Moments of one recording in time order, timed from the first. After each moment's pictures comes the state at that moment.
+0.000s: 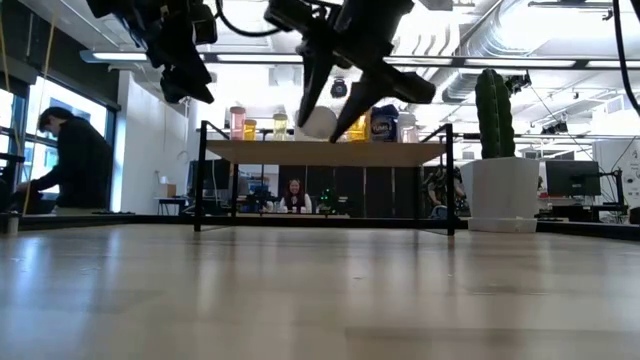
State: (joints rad) left arm 0.60 1.03 0.90 -0.72 0.37 -0.01; right arm 0.20 1.96 1.62 -0.79 0.28 1.33
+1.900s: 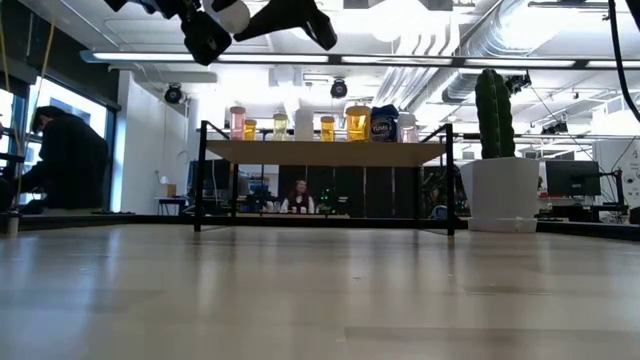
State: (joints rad) left arm 0.38 1.03 0.90 -0.42 0.67 -0.13; right arm 0.16 1.96 1.81 -0.49 0.18 0.60
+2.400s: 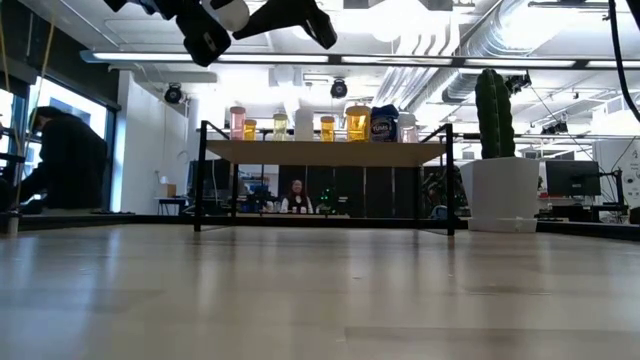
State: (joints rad) left arm 0.38 1.03 0.90 -0.43 0.67 -0.13; right arm 0.16 1.96 1.81 -0.49 0.18 0.60
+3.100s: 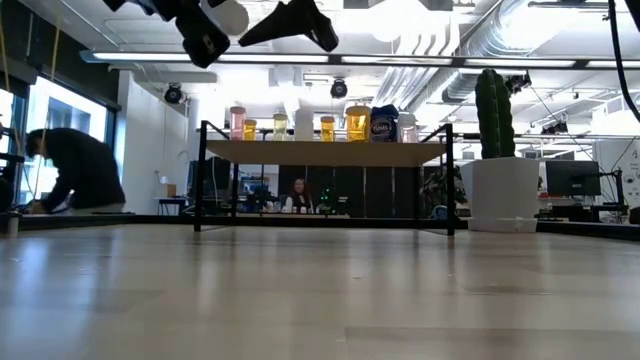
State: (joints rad) left arm 0.39 1.03 0.90 -0.44 0.65 -0.12; right arm 0.15 1.96 1.81 -0.49 0.19 0.63
